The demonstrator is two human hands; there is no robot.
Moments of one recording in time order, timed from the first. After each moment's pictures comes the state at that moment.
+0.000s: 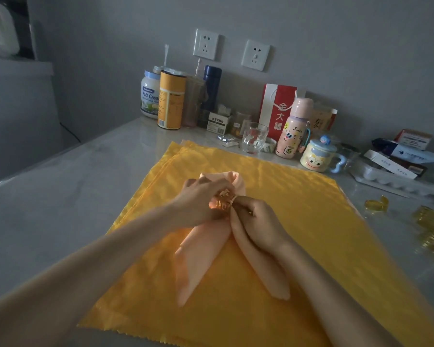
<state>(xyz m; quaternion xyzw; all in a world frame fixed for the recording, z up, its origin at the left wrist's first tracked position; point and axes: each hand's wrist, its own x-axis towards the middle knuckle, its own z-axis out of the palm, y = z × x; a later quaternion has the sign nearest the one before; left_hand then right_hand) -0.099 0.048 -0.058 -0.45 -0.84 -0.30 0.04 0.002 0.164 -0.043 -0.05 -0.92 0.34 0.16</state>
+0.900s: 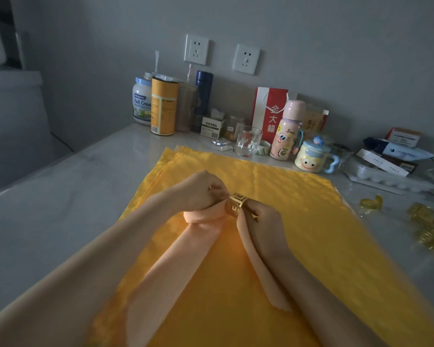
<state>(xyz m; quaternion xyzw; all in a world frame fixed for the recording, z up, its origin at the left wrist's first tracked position) -0.118 0.046 -0.012 -0.46 -0.83 -0.31 -0.07 0.004 0.162 -0.052 -0.13 -0.88 0.36 0.29</state>
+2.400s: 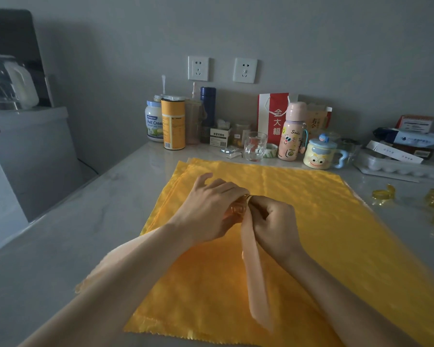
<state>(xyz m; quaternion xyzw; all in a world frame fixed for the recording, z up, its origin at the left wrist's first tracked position) -0.073 0.014 -0.015 -0.57 -0.74 -0.19 0.29 0.021 0.142 -0.033 -0.02 -0.84 0.36 0.40</state>
